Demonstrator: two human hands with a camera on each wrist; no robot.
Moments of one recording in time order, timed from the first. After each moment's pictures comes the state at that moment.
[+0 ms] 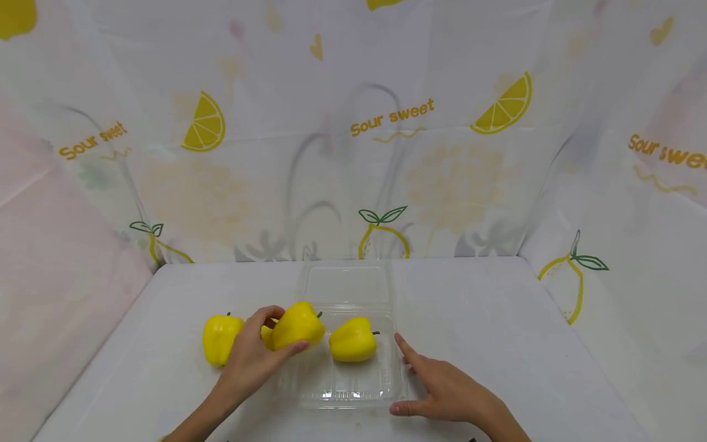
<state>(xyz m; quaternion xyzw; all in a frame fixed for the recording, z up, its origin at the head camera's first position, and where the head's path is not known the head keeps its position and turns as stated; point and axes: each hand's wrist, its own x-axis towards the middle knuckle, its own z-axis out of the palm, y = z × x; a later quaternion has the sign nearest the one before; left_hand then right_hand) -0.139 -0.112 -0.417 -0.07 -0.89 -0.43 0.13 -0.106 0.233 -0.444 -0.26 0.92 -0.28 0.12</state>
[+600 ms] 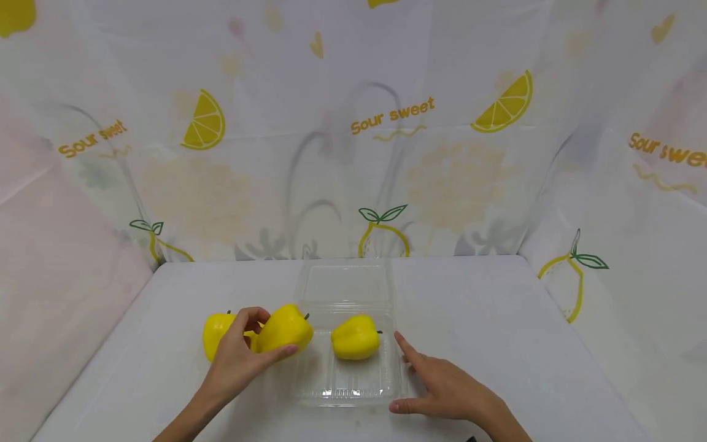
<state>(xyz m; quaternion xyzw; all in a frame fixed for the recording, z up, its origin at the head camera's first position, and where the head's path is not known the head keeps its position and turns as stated) -0.131 -0.129 -0.407 -0.03 -0.87 -0.48 0.07 -0.107 0.231 -0.443 -0.26 0.91 -0.28 0.14</state>
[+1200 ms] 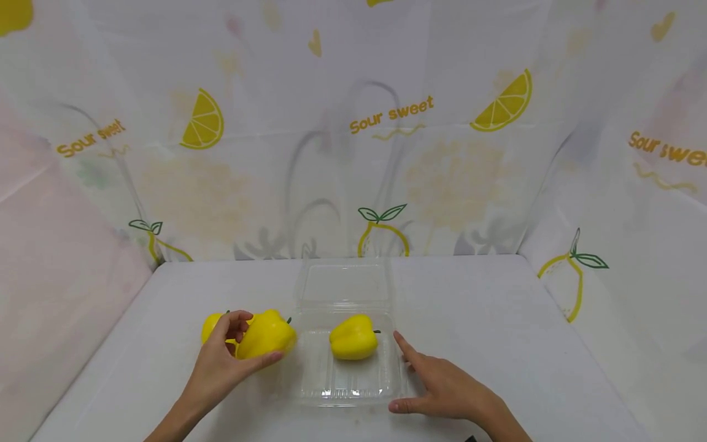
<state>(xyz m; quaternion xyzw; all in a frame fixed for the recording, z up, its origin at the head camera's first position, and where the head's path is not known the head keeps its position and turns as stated) -0.123 -0.147 -0.405 -0.01 -0.87 -0.48 0.07 -0.107 0.232 -0.442 -0.25 0.92 -0.28 0.14</state>
